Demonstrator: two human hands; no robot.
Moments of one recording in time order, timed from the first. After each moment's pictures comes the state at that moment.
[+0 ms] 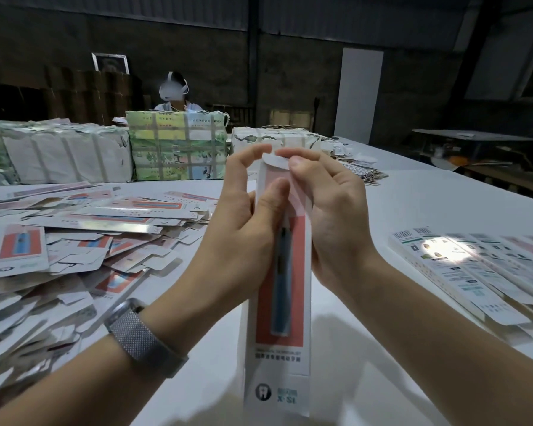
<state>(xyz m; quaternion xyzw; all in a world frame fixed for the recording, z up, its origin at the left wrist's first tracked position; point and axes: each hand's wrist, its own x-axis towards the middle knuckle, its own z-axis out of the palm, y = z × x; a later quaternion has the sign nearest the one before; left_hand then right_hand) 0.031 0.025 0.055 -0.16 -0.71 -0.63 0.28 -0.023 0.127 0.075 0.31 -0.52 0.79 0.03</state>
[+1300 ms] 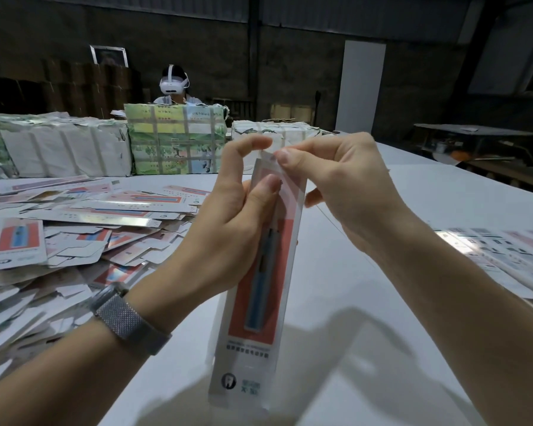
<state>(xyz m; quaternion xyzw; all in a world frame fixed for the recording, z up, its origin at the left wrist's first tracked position) 0.030 0.008 0.056 -0.19 -0.76 -0.56 0.28 -0.040 0.151 0.099 0.36 -0.71 0.59 0.10</state>
